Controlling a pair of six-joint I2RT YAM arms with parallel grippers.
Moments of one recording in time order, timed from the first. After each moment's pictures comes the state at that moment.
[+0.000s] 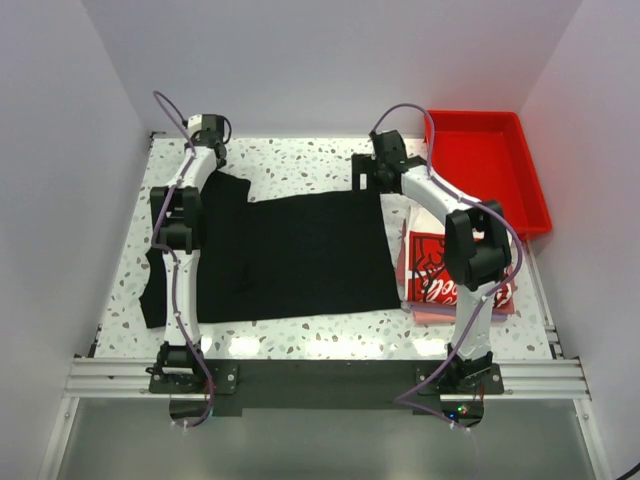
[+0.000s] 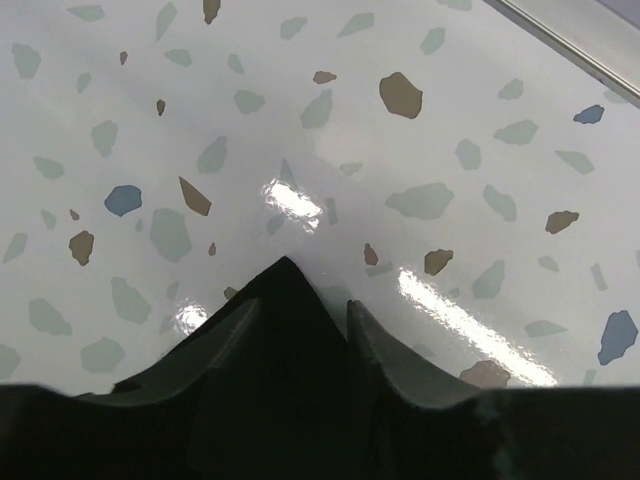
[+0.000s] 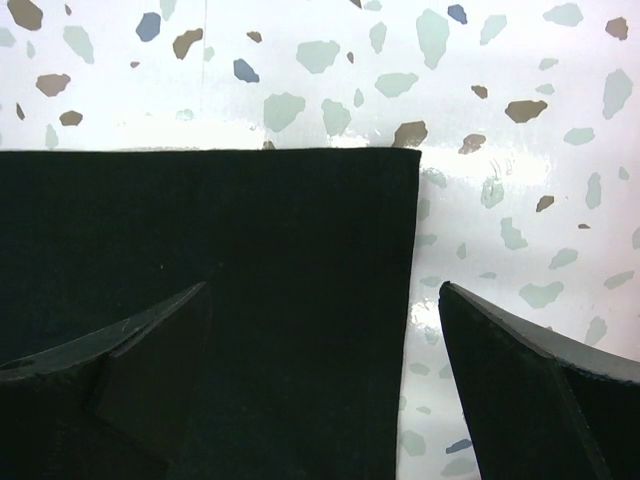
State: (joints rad) left arm -0.01 2.57 2.23 -0.55 -0.51 -0.46; right arm 0.35 2.04 1.63 -0.44 0.10 0.27
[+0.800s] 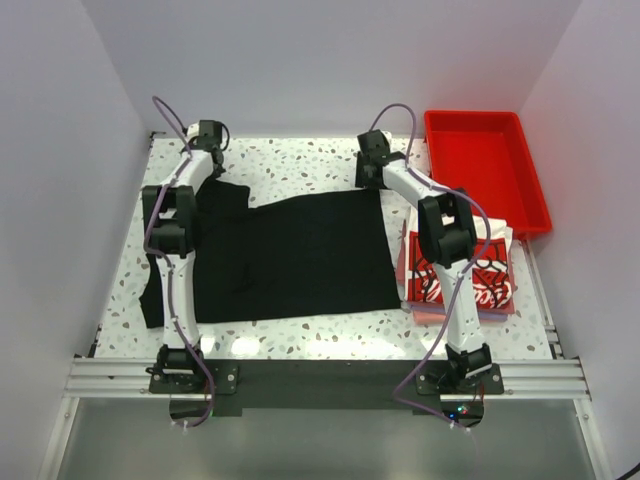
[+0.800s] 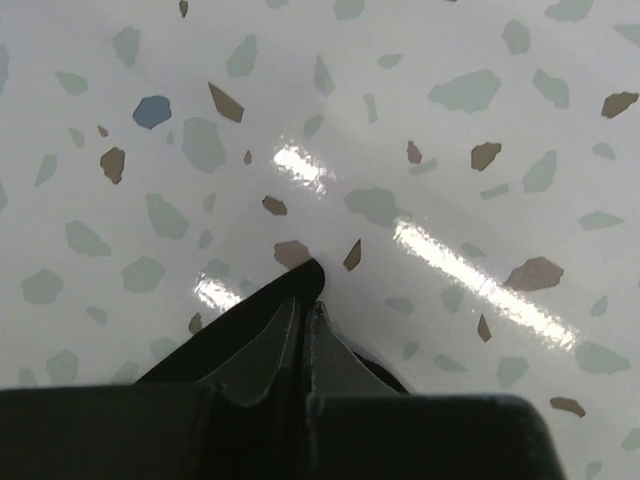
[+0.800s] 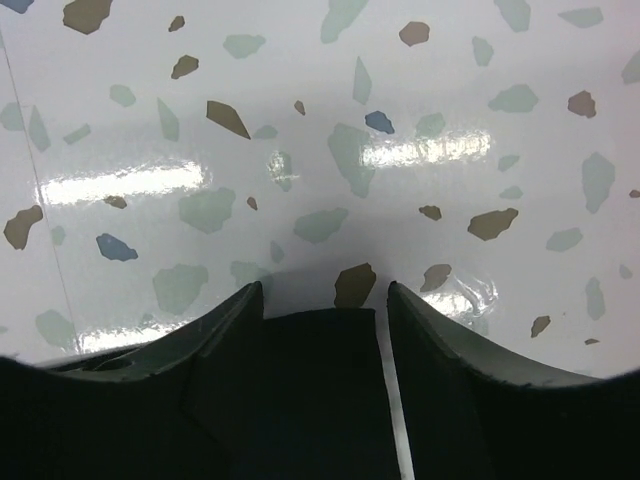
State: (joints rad) left arm -0.01 2.44 2.03 -0.53 -0.45 -0.44; right arm 0.35 2.40 1.98 -0.49 0.32 0.35
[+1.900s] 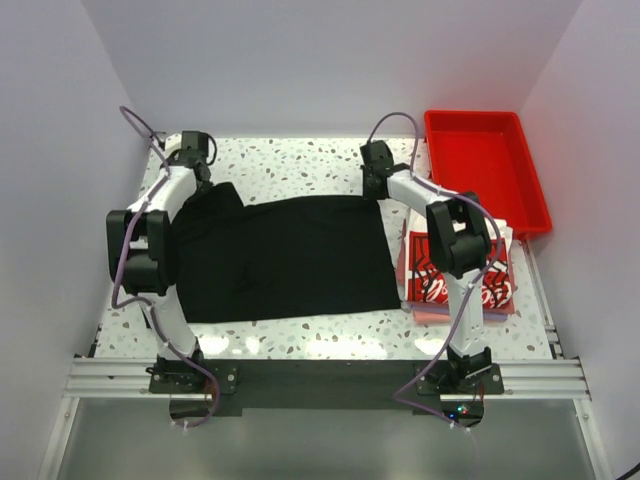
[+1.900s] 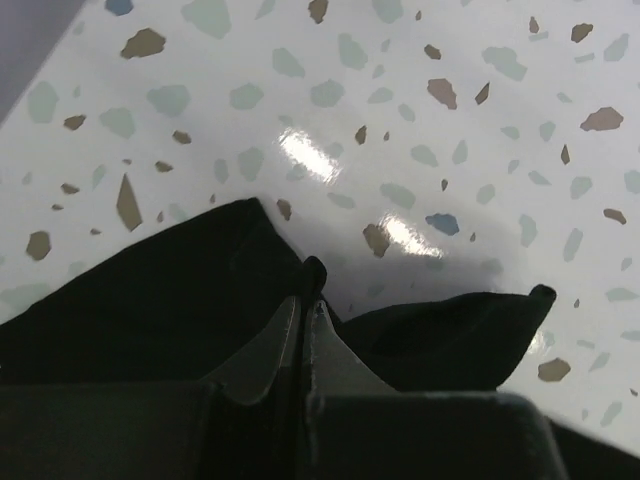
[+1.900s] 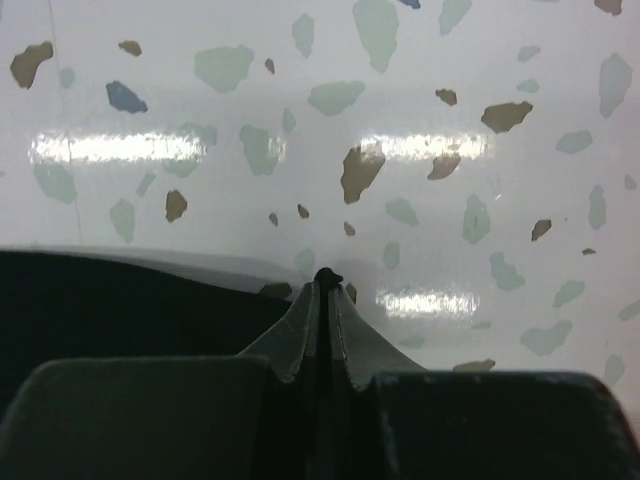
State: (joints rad) left arm -0.01 1.94 1.50 -0.53 -0.49 -0.55; right arm 0.38 2.22 1.70 -0.39 0.28 0.29
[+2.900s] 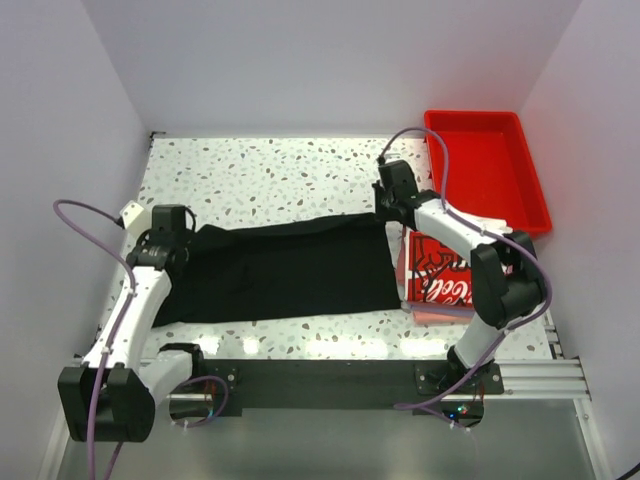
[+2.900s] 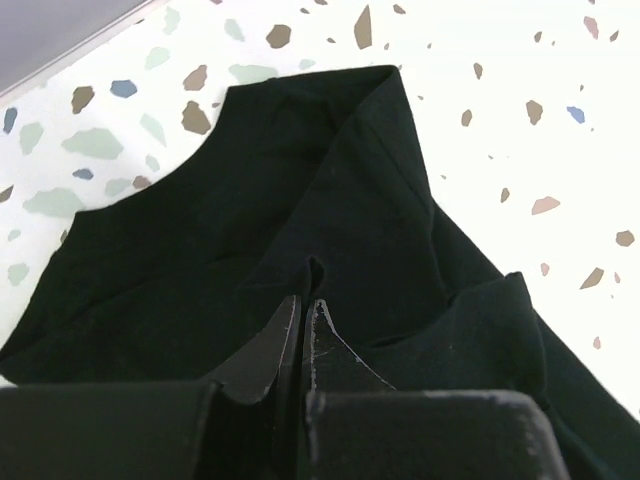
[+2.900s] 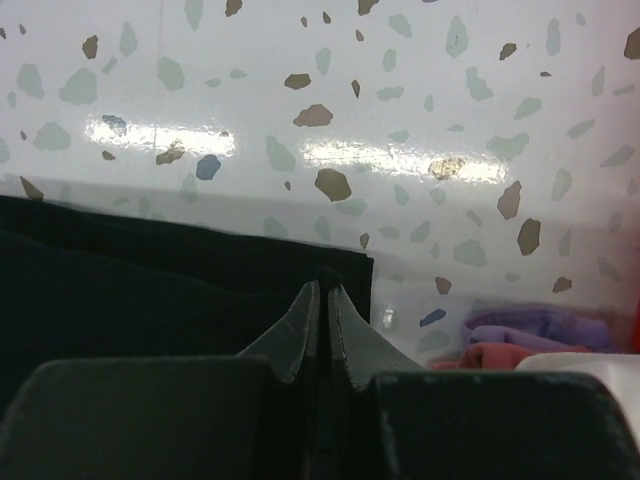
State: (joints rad) left arm -0.01 1.06 0.79 -0.61 -0.56 -0.81; right arm 0.41 1.73 1.20 -0.30 0.20 0.26
